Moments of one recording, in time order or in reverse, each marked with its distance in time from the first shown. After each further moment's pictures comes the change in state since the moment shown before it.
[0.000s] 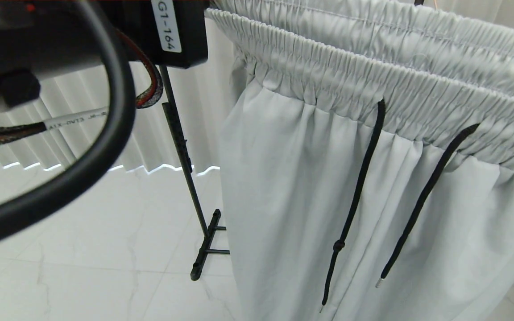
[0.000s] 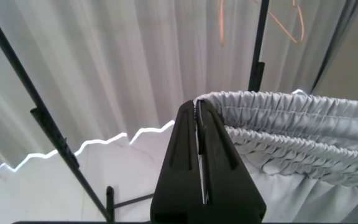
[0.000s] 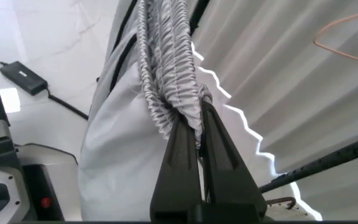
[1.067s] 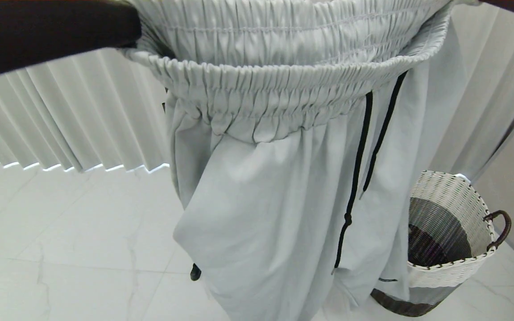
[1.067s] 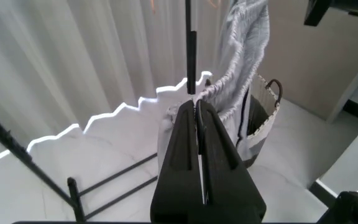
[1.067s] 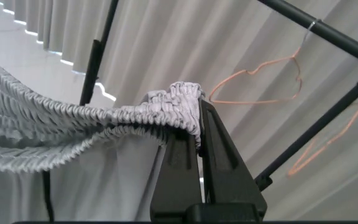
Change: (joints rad) left arm -0.390 -0.190 0.063 0.276 0.109 -0.117; right arm 0.011 0.332 -0.109 -0.550 -0.322 -0.074
